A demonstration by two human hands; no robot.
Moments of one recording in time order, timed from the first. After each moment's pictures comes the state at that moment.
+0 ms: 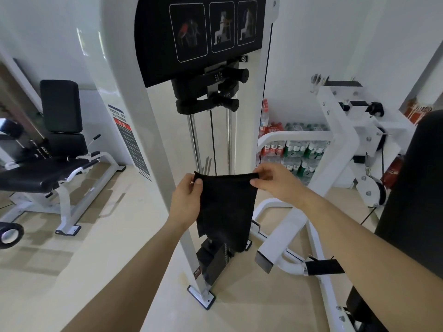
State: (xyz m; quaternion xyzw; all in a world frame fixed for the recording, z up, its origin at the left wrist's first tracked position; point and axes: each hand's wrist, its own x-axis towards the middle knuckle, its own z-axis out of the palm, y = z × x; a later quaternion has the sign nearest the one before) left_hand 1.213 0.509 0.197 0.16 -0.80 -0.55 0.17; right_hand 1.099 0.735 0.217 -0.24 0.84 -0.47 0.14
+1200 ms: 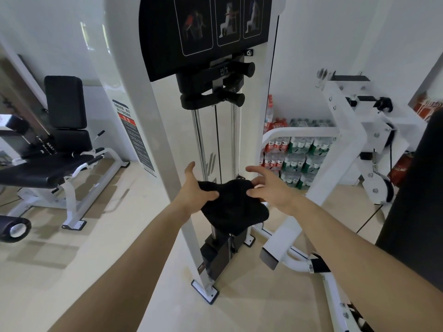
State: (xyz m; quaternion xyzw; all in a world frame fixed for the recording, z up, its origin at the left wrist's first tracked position) left_hand 1.200 0.495 0.208 0.21 -0.77 -0.60 -0.02; right_hand 1.108 0.710 0.187 -0.17 0.76 -0.57 0.25
